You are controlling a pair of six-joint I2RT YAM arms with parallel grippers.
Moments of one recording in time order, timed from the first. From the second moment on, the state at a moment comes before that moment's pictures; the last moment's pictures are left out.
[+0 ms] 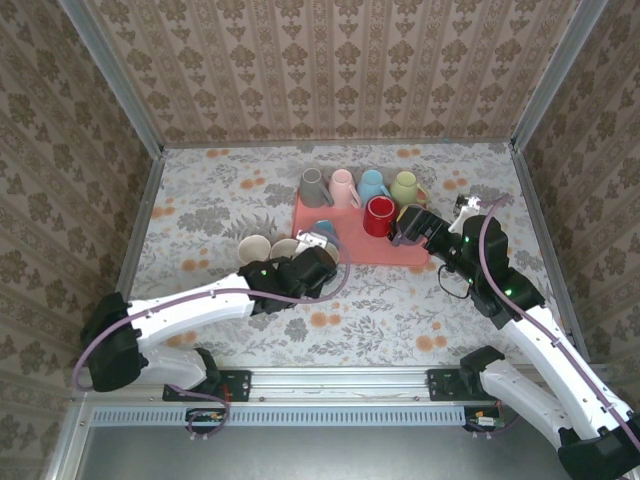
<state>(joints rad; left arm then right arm) -1.12 1.30 0.95 -0.60 -0.49 -0.50 0.37 0.77 0.76 -0.31 -0.04 0.81</state>
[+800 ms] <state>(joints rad) -0.72 1.05 1.09 -0.70 -0.26 -0.19 0.64 1.49 1.34 -0.67 -0.06 0.56</state>
